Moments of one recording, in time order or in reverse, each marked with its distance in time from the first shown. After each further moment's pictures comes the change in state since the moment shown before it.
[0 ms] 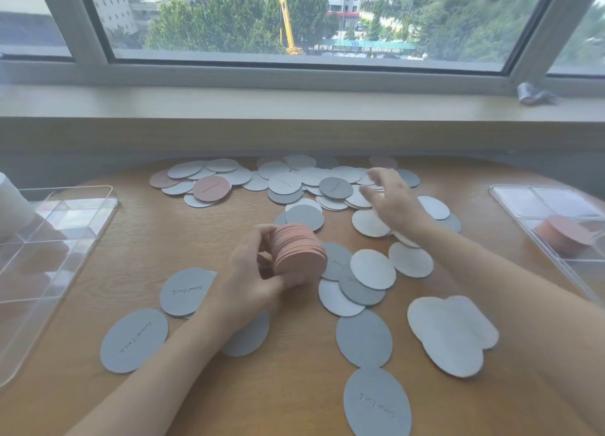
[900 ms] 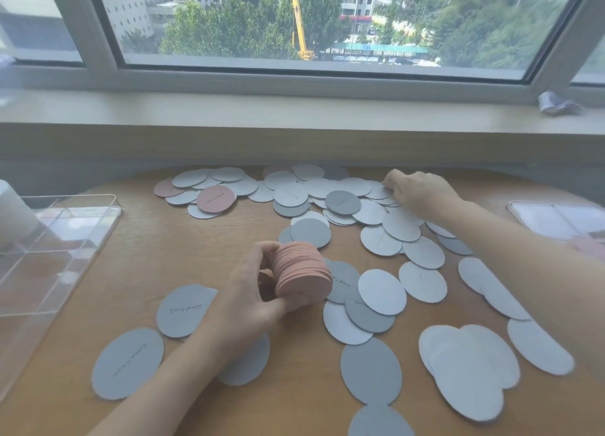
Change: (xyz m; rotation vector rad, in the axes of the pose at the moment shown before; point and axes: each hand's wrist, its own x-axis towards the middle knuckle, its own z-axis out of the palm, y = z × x) left_hand 0.000 0.002 -0.002 -0.036 -0.002 -0.024; right_hand 0.074 0.036 -0.031 -0.809 -0.121 -0.104
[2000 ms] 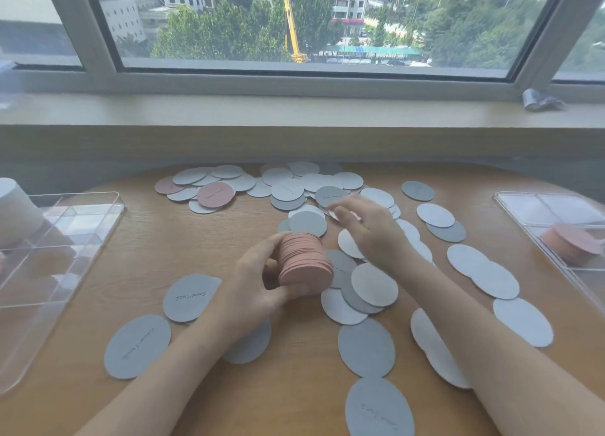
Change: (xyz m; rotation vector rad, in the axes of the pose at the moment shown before) left_hand -0.001 0.001 0.002 0.110 -0.047 0.069; right_hand -0.111 -0.108 -0.011 0.897 0.193 -0.173
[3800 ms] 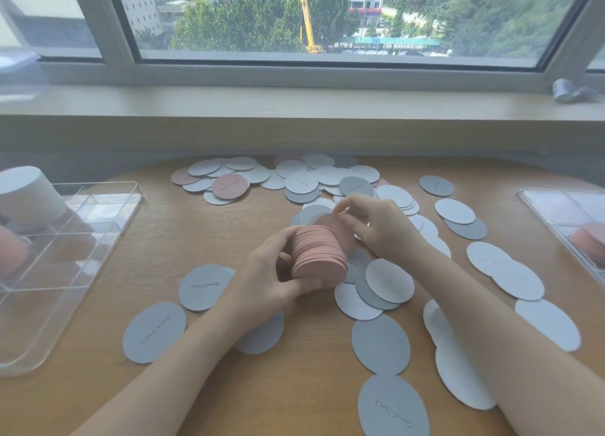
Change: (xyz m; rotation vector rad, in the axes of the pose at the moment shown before) left_hand 0.001 0.001 -0.004 -0.050 -0.034 -0.014; right_hand 0.011 0.006 0.009 -0.074 -0.064 -0.078
